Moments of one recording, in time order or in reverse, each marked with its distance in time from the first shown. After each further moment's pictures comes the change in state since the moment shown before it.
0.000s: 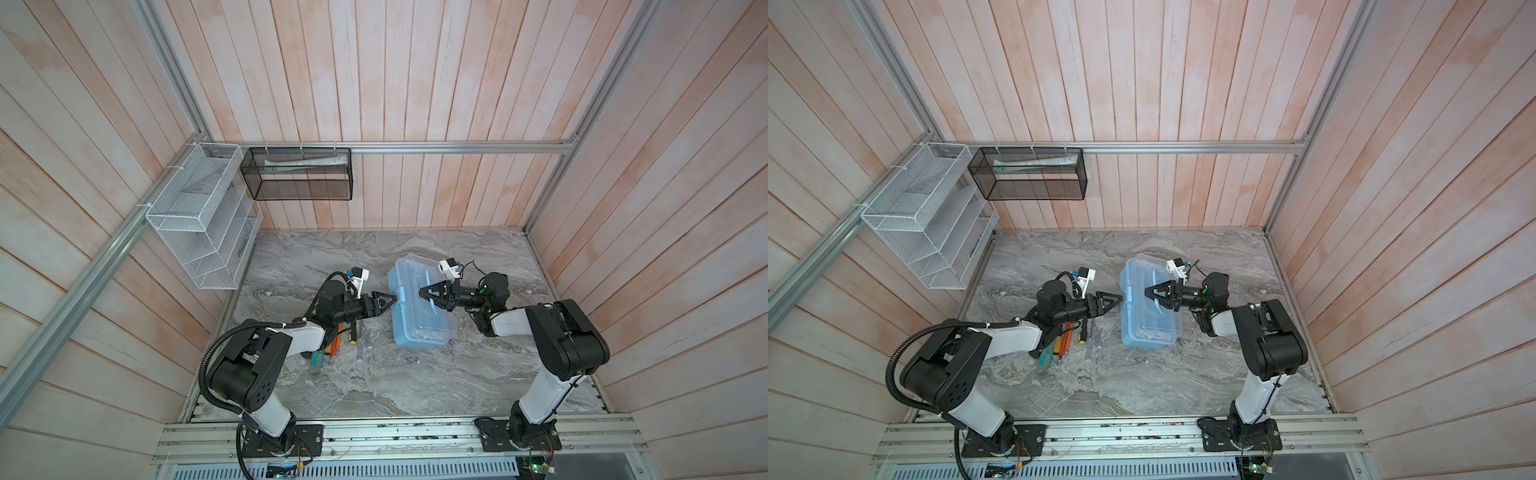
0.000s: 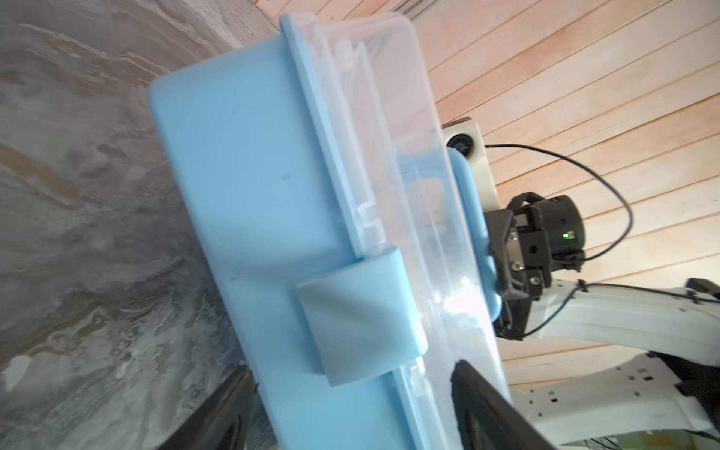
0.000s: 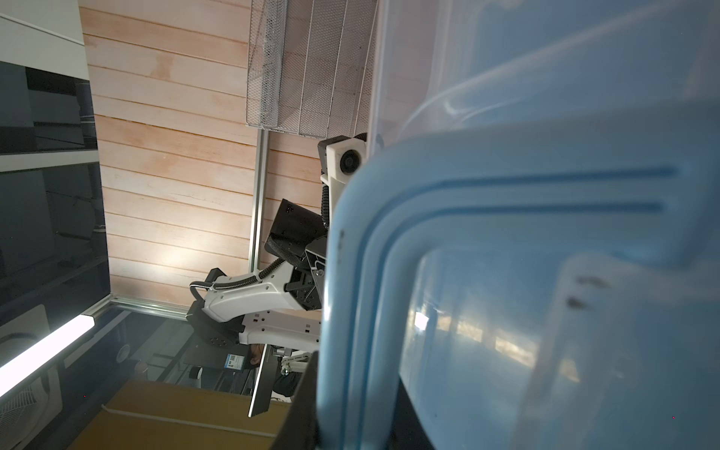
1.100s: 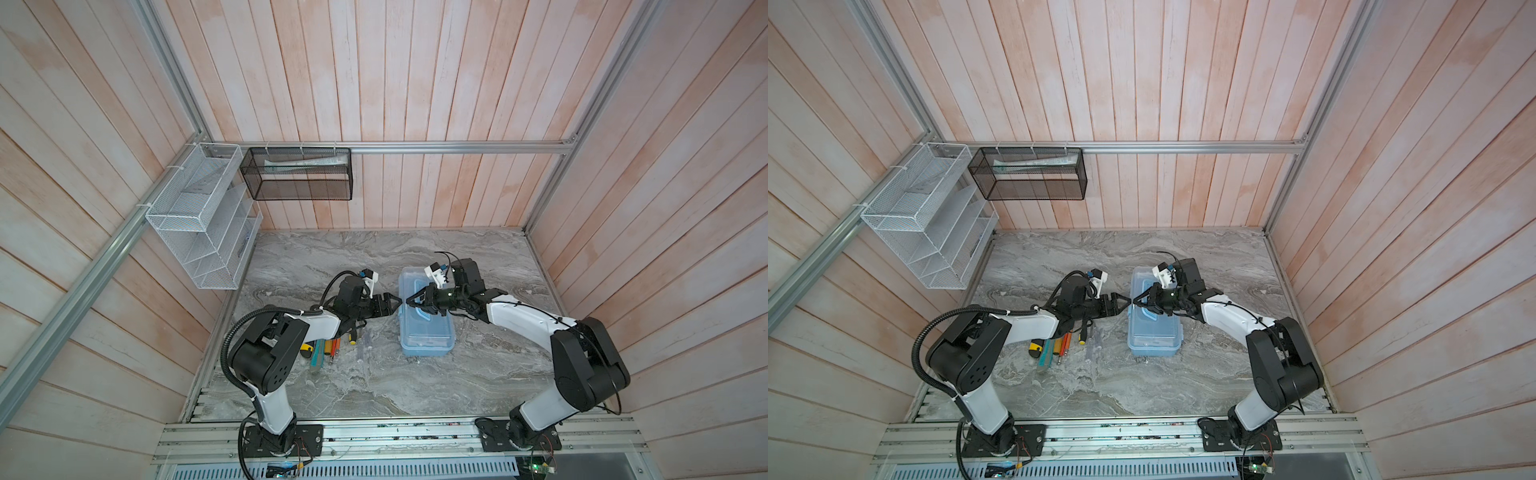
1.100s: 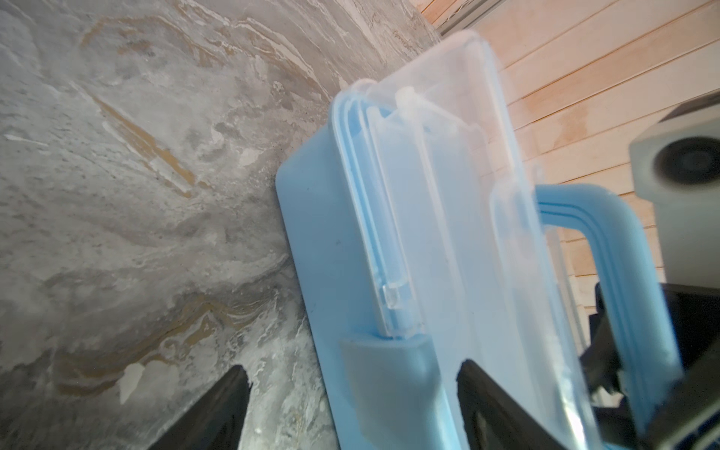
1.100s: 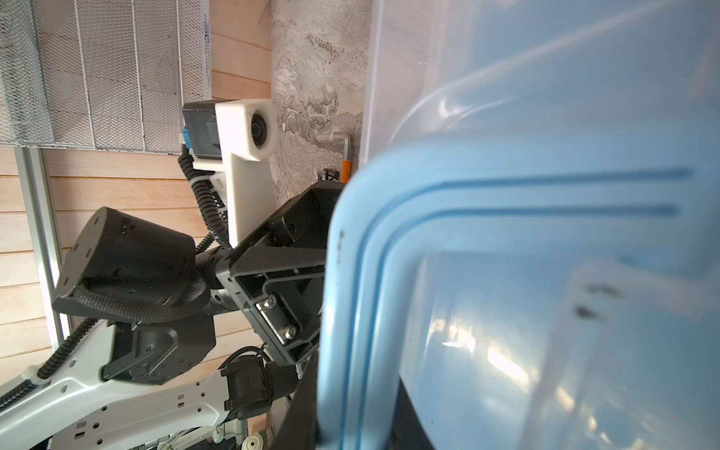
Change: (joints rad) left arm -0.081 0.135 0.178 -0.353 -0.260 0.188; right arm 0.194 -0.195 0.269 -1.305 0.478 -0.680
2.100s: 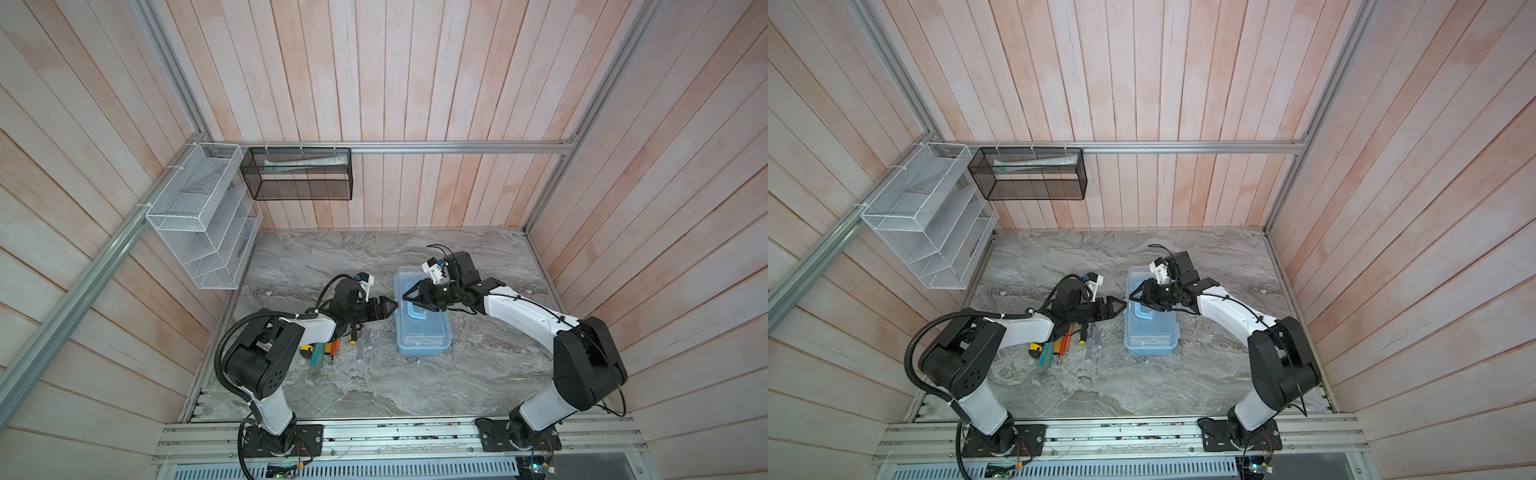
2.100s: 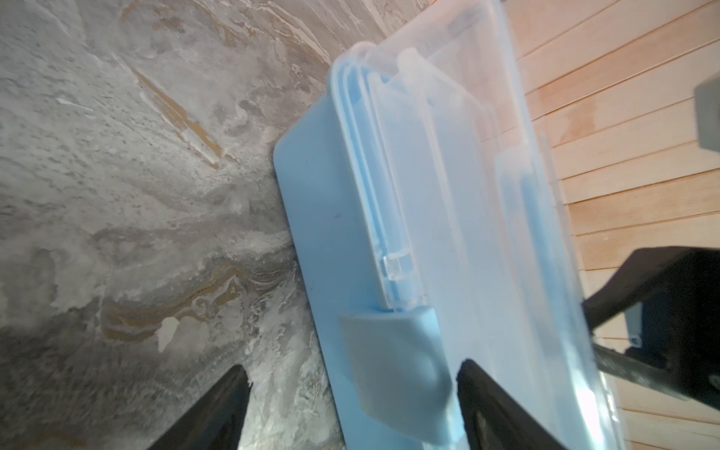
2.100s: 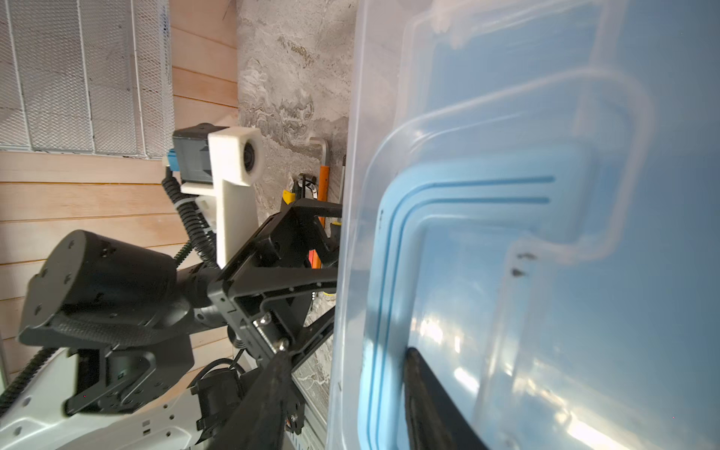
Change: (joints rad) left arm 0.019 -0.036 -0.053 -0.011 0.006 0.003; right arm 0.042 0.014 0.137 -0.208 0.108 -0.064
